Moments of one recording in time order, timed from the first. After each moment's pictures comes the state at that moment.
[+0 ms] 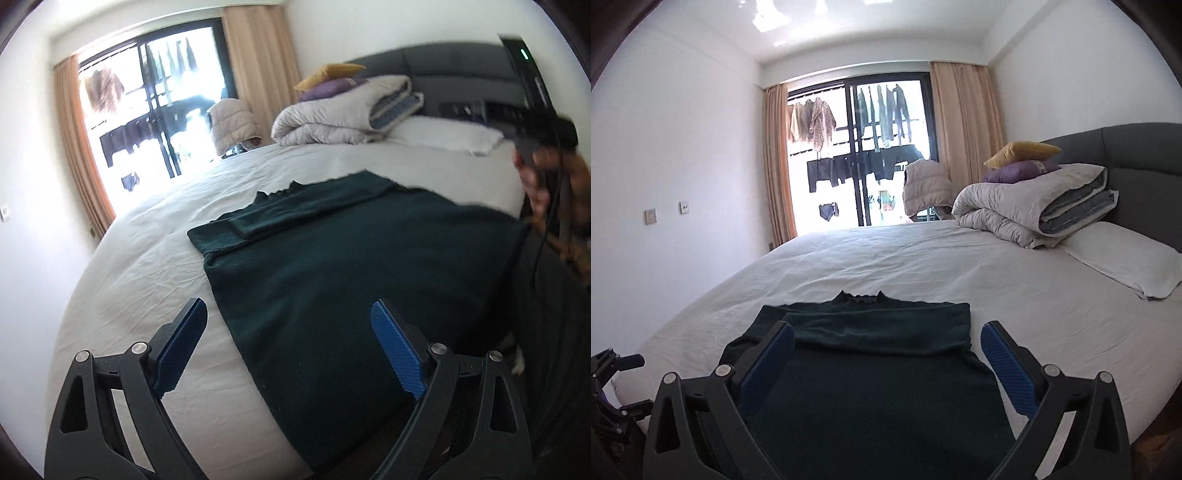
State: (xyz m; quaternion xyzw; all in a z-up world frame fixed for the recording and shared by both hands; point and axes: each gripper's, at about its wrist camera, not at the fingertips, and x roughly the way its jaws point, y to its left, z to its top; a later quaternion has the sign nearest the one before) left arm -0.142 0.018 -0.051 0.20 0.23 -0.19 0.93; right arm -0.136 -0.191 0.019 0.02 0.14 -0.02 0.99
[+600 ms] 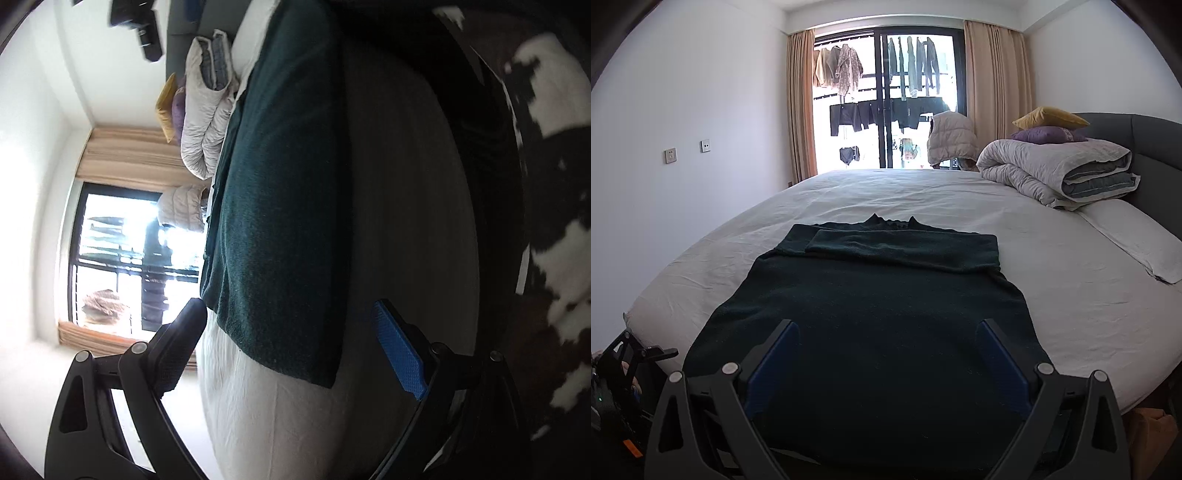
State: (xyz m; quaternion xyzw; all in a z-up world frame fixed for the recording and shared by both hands) left arm -0.226 -0.014 -0.221 0.68 0.11 -0.17 0.71; right arm -0.167 -0.154 -0.031 0.01 0.22 0.01 0.97
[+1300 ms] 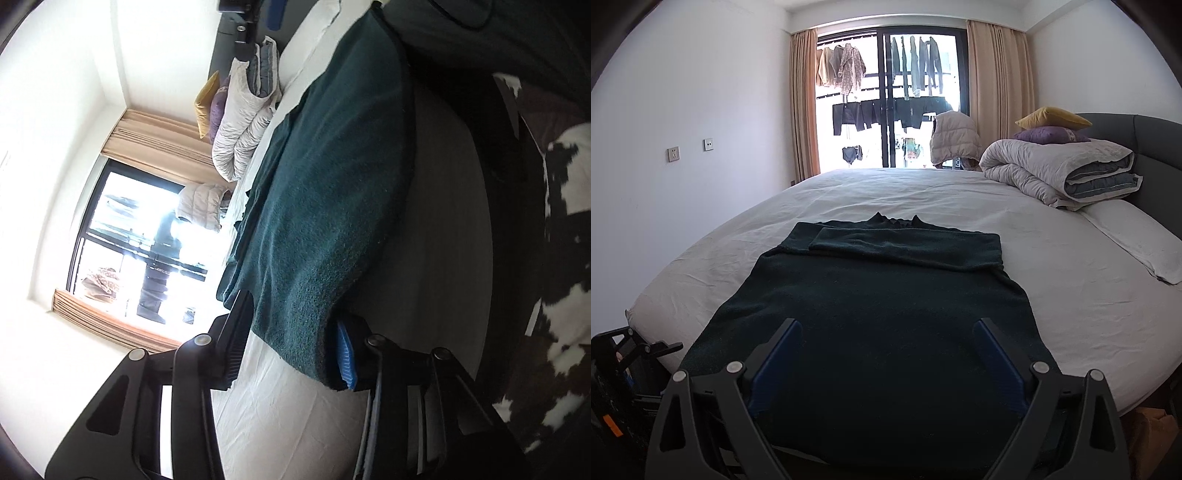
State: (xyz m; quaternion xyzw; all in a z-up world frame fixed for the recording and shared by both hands) left arm -0.213 -0.002 -0.162 0.58 0.09 -0.17 0.79; right arm -0.171 -0.153 -0.031 0.00 0.23 0.02 0.97
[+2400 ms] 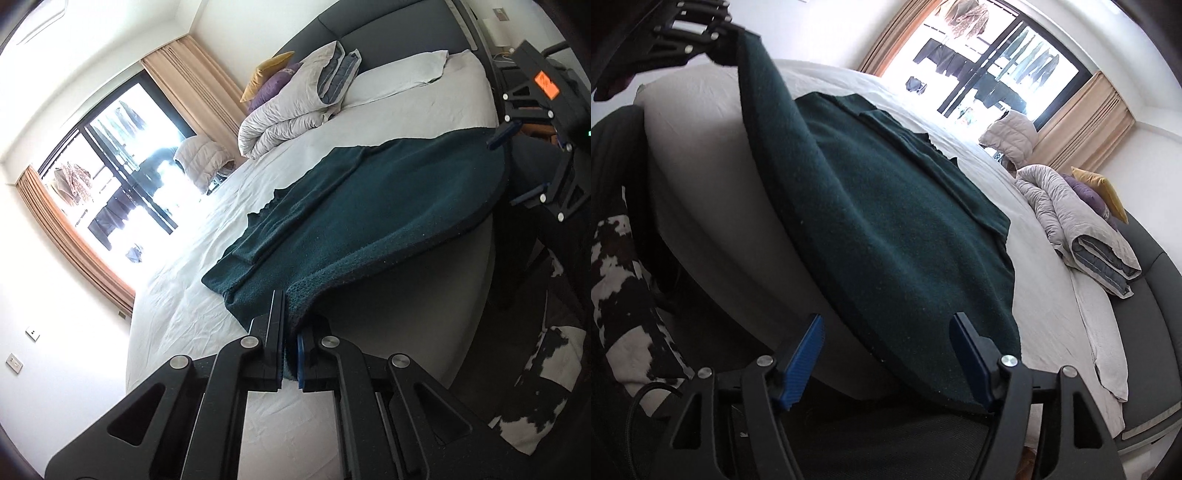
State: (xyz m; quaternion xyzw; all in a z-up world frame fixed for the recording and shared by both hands) left arm -0.136 0.004 -0.003 0.37 0.18 -0.20 0.89; right arm -0.204 -0.111 -0.115 -0.32 0.34 0.01 0.88
